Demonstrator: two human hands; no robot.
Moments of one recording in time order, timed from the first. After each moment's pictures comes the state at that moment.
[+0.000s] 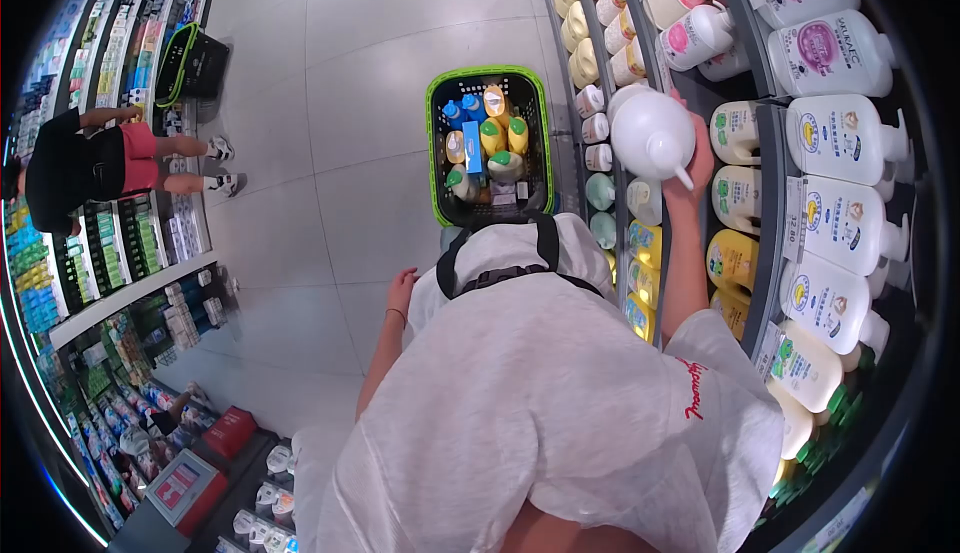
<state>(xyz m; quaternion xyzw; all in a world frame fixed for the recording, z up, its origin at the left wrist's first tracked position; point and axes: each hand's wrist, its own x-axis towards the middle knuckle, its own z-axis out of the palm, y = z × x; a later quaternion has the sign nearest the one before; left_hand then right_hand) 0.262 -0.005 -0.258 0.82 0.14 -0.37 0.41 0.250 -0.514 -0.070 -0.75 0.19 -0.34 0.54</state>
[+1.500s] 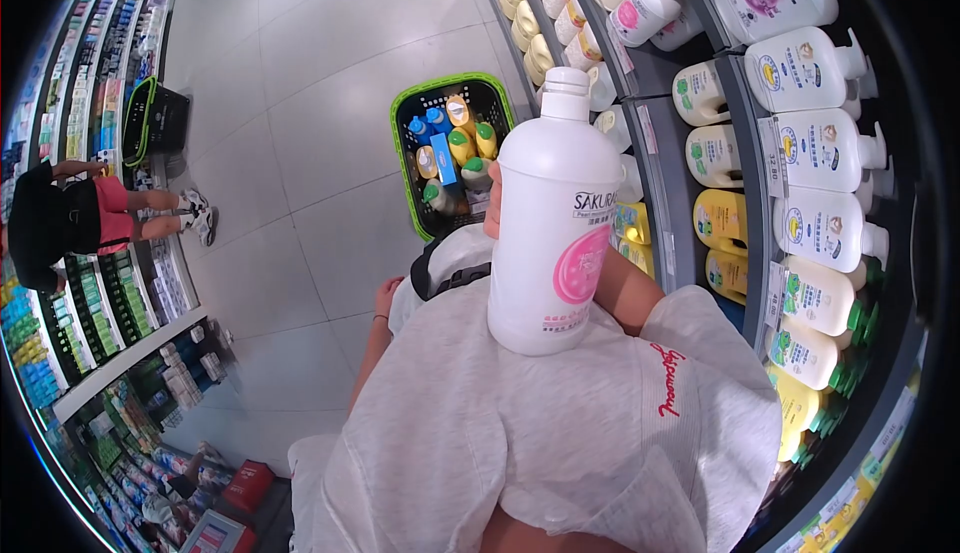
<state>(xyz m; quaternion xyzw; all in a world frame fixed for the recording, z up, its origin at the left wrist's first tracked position) 0.295 0.037 -0.333 0.80 0.04 -0.39 0.45 0.279 -0.352 -0.013 0.00 0.03 0.01 1.00</state>
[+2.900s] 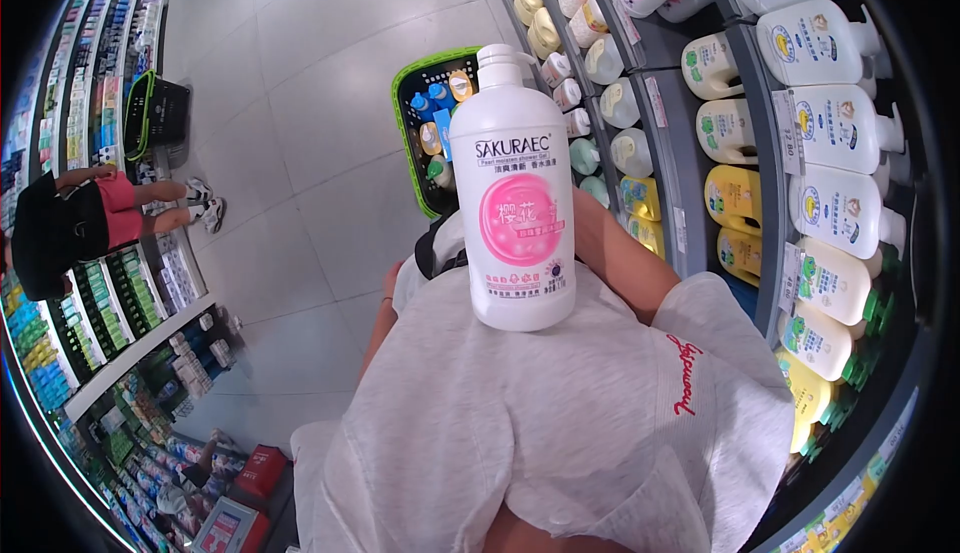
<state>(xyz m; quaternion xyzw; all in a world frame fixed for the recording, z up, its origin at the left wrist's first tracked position) 0.278 0.043 -0.347 0.79 0.02 -0.43 0.44 0.283 -0.351 -0.021 -0.07 0.27 0.17 0.95</state>
